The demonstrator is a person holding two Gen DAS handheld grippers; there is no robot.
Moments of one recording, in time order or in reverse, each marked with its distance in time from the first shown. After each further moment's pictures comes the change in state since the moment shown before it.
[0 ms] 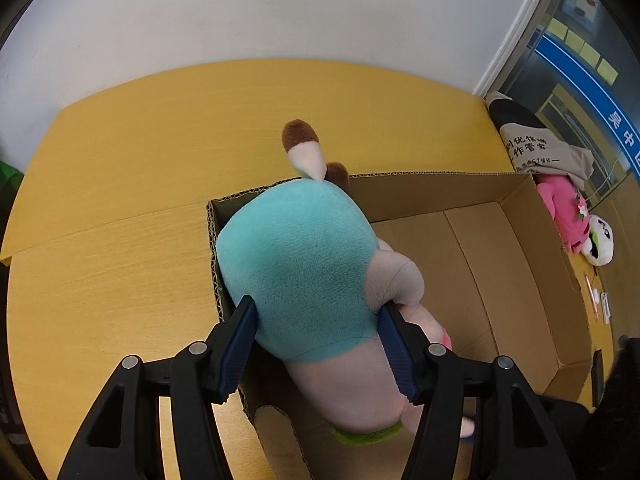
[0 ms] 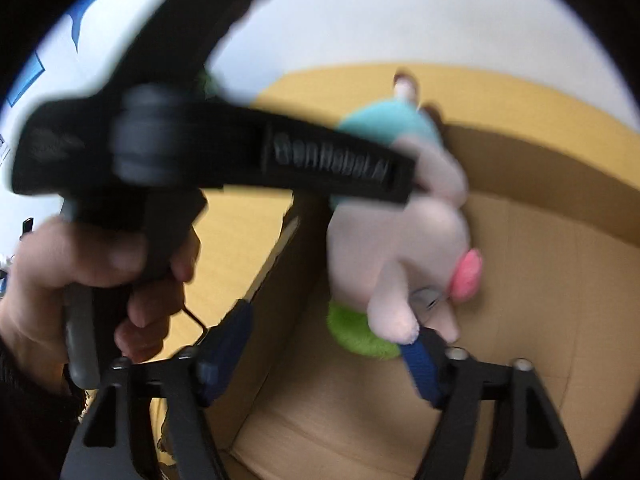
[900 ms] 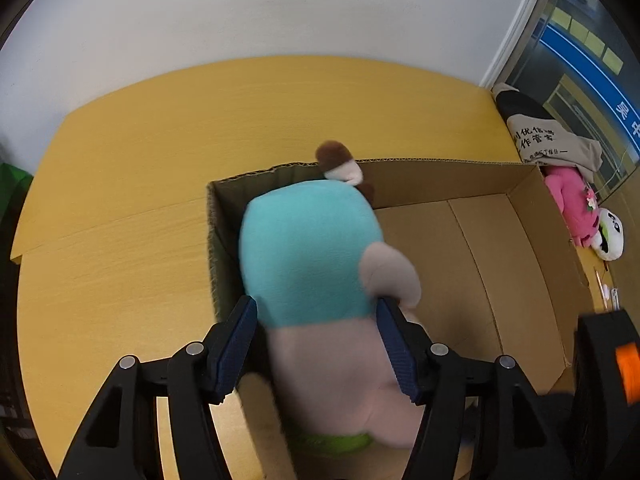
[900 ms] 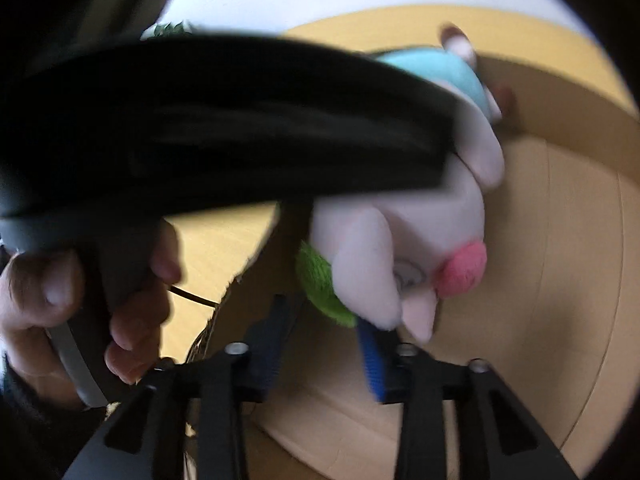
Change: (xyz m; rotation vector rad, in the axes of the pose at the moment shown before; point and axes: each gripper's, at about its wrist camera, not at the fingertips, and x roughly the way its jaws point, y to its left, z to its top) left arm -0.007 -0.014 0.003 0.007 0.003 0.064; right arm 0.012 -0.034 0.019 0.097 0.142 0.089
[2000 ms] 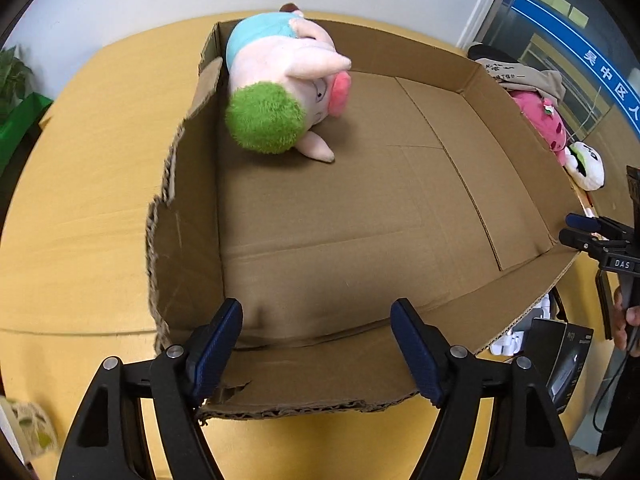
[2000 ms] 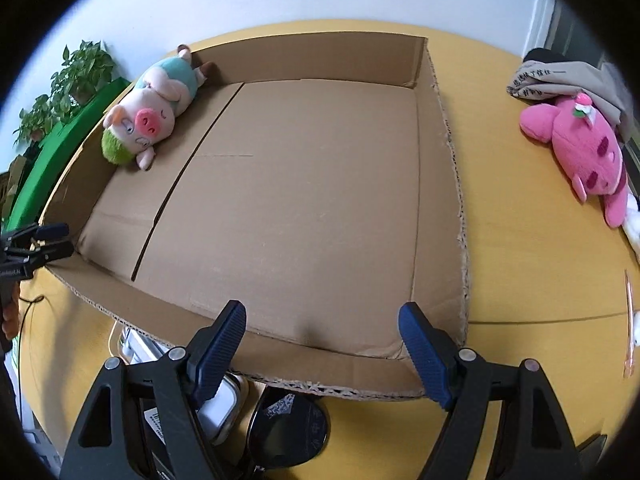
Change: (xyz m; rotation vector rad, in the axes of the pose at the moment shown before) left arm -0.056 -0.066 -0.230 -0.049 0.029 0.011; right arm -0.166 -0.150 -0.278 0.060 -0.129 -0.426
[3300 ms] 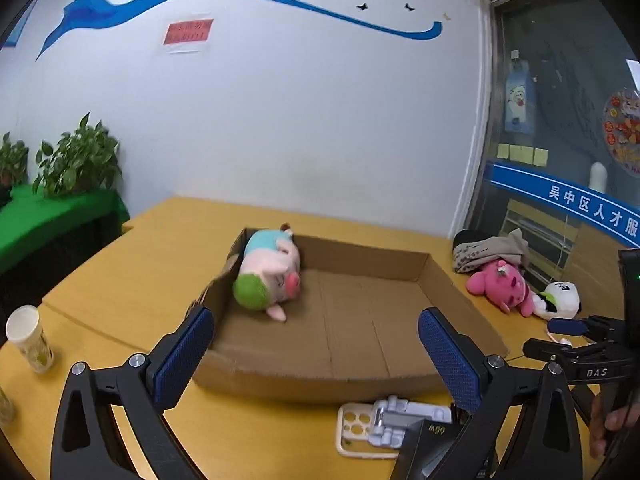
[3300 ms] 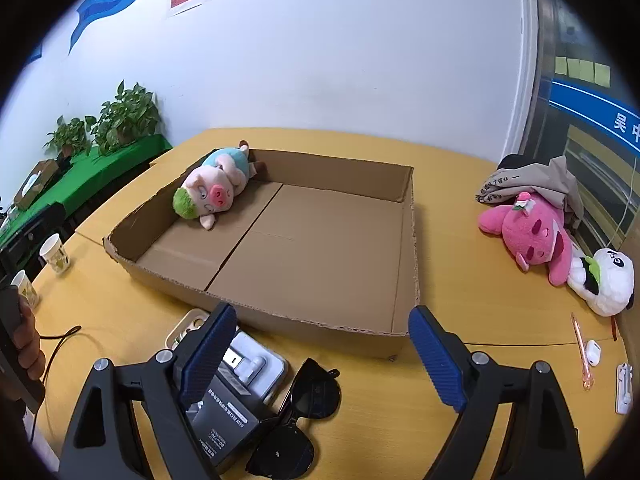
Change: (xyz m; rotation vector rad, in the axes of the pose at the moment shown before) left arm -0.132 -0.100 -0.097 -0.139 -0.778 0.115; right arm -0.102 0.021 -0.025 -0.128 -0.410 -0.035
